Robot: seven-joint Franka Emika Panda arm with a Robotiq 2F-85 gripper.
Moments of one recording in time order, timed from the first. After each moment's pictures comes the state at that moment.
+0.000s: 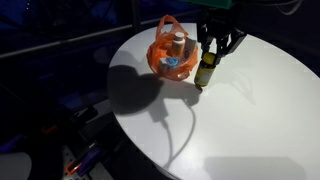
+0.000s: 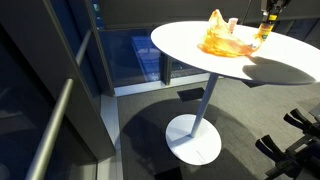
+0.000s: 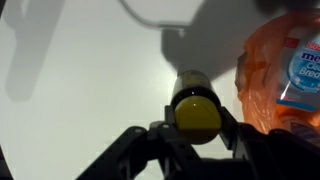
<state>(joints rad) -0.18 0.34 -0.19 -1.78 -0.09 2.07 0.02</state>
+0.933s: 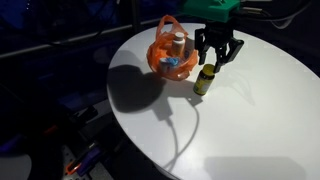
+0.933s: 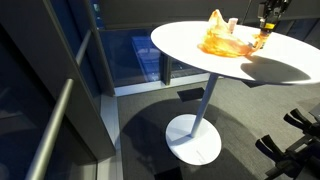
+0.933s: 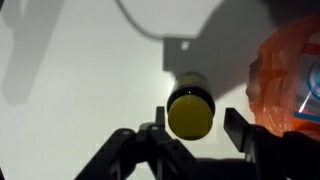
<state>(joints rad) -0.18 0.39 -0.19 -1.78 -0.12 2.09 0.02</state>
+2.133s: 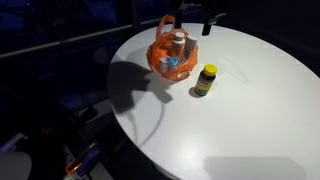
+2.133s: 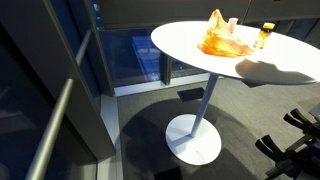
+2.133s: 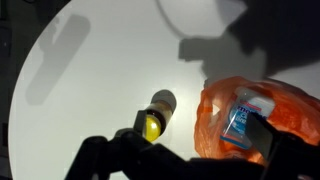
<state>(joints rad) -0.11 0.19 -0.15 -1.78 -0.18 1.79 -0.01</state>
